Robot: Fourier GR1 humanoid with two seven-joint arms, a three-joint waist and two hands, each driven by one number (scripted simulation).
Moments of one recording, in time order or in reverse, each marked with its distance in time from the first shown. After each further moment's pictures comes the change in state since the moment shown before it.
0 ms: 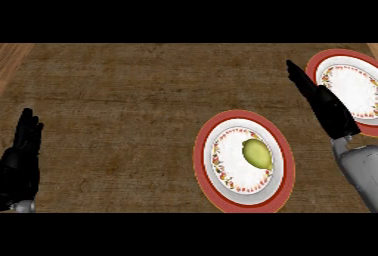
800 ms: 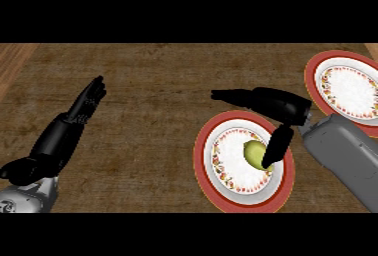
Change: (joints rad) left arm -0.244 0.068 -0.194 -0.048 0.053 -0.363 -0.079; right arm -0.311 -0.030 0.317 0.078 0.211 0.502 -0.220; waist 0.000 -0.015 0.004
